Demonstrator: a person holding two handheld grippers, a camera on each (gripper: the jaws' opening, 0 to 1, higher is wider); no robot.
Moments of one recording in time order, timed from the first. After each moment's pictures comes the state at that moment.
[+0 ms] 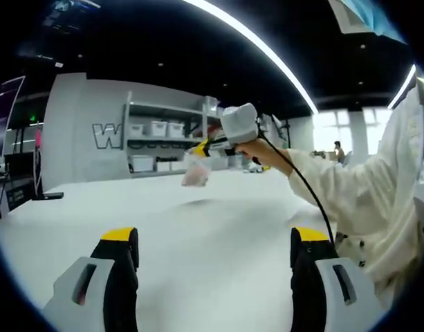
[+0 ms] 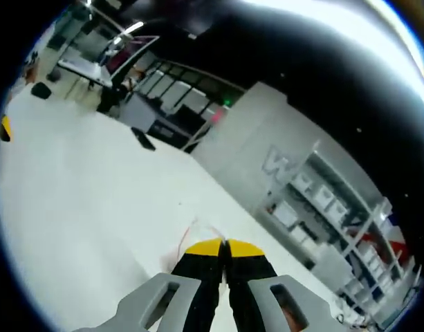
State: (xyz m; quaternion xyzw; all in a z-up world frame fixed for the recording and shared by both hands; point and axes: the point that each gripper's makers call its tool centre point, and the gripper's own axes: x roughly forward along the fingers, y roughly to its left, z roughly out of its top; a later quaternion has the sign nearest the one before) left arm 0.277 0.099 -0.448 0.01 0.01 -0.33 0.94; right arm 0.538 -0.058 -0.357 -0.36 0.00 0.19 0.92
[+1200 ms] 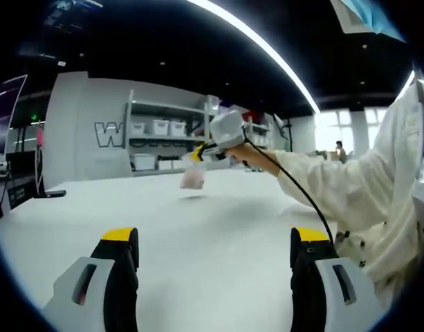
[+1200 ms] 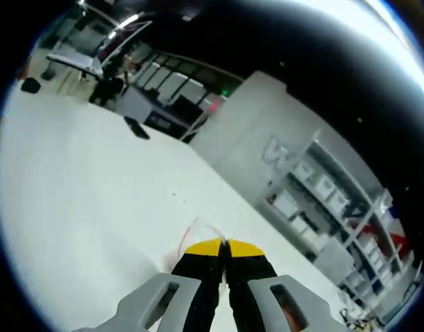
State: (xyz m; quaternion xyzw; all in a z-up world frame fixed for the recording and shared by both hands) left arm 0.277 0.104 -0.451 0.01 0.01 -0.32 0.95; right arm 0.577 -0.060 -0.375 -0.35 0.03 0.17 0.92
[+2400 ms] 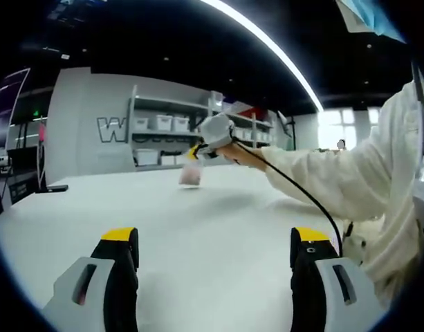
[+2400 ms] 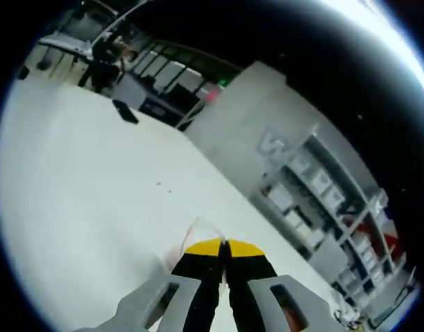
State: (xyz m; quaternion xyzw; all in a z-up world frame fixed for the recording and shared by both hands) left arm 0.288 0.110 -0.458 0.01 0.03 -0.31 0.95; right arm 0.630 -0.063 -0.380 -0.38 0.04 0.13 0.92
